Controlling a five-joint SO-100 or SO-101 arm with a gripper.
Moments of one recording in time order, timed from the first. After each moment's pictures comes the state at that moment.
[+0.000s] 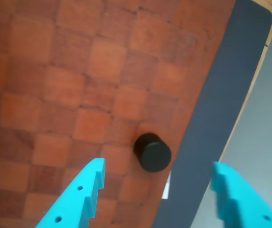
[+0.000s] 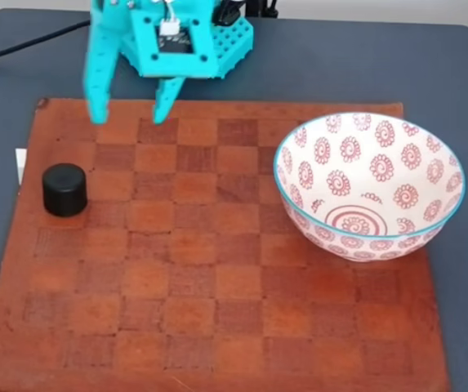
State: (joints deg) arm 7.1 118.5 121.5 71.1 65.2
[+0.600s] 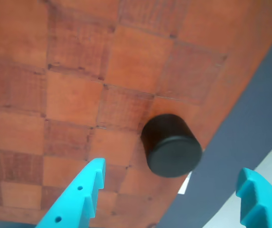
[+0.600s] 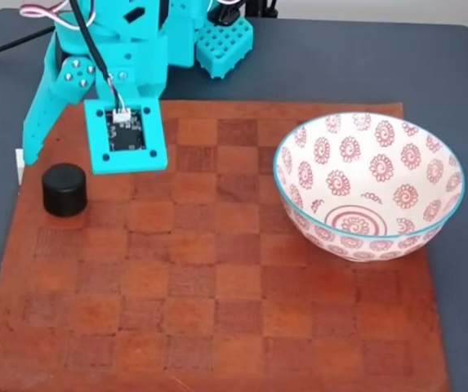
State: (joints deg) arm 12.0 100.9 121.3 69.9 62.2
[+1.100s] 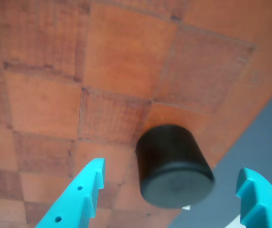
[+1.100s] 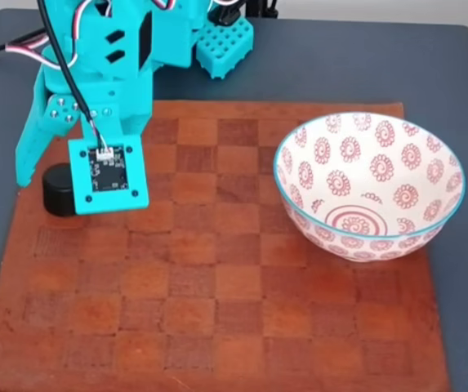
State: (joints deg) arm 14.3 92.8 121.1 65.6 61.0
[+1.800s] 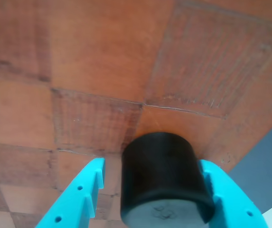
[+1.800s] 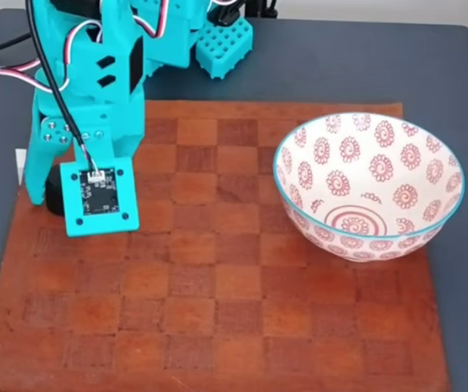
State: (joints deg) arm 16.3 88.6 121.1 63.9 61.0
